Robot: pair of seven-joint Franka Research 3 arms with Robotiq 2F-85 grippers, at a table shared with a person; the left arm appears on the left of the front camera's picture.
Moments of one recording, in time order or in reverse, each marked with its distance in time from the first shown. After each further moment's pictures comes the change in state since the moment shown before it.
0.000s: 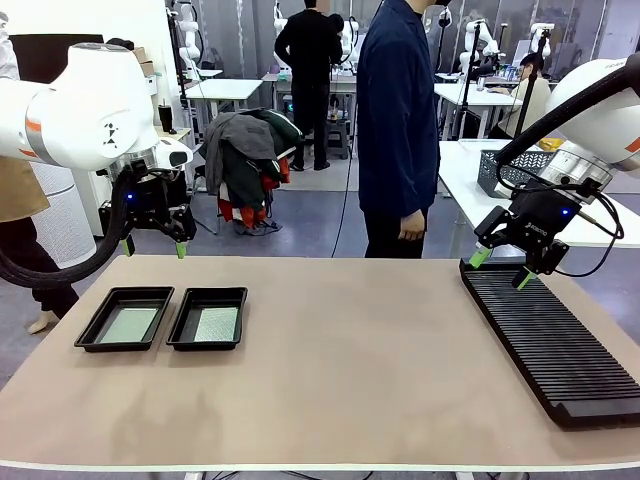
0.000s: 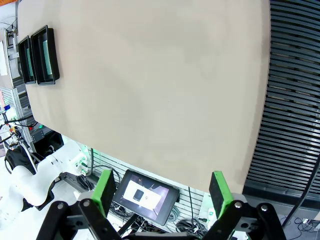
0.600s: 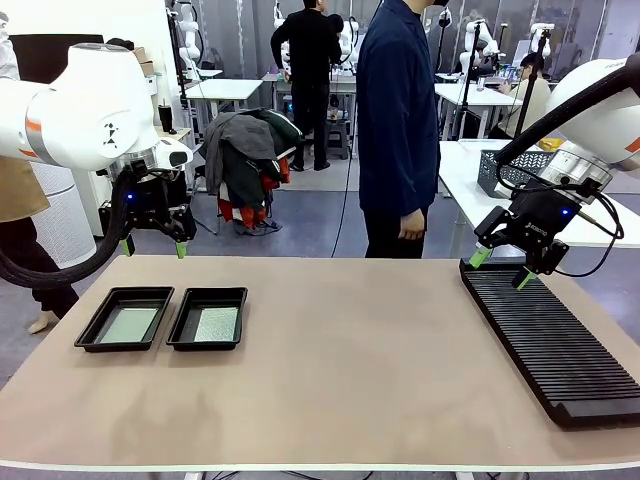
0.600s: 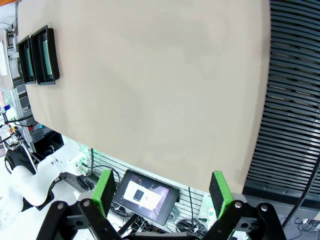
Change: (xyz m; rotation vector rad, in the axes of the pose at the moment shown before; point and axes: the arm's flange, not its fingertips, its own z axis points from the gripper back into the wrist) left arm 0.000 0.000 0.000 0.000 0.000 0.000; right arm 0.000 0.000 0.000 0.000 0.000 0.000
